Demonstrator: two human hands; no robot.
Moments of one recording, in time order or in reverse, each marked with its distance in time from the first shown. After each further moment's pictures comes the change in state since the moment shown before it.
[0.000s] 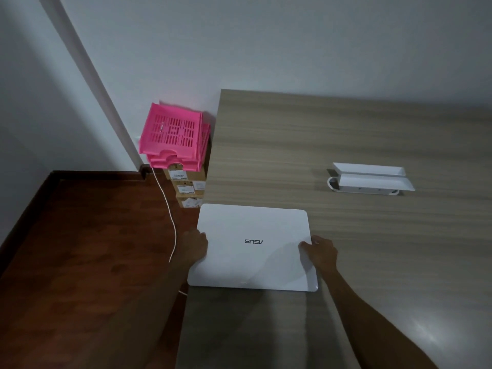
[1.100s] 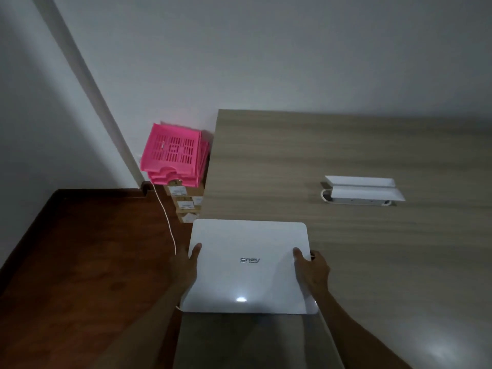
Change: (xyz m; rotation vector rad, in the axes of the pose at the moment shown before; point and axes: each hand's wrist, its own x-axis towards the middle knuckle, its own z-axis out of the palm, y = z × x) left_hand -0.034 -0.012 0.021 -0.517 0.432 0.084; right_hand -0.033 0.003 -0.003 0.296 0.066 0.053
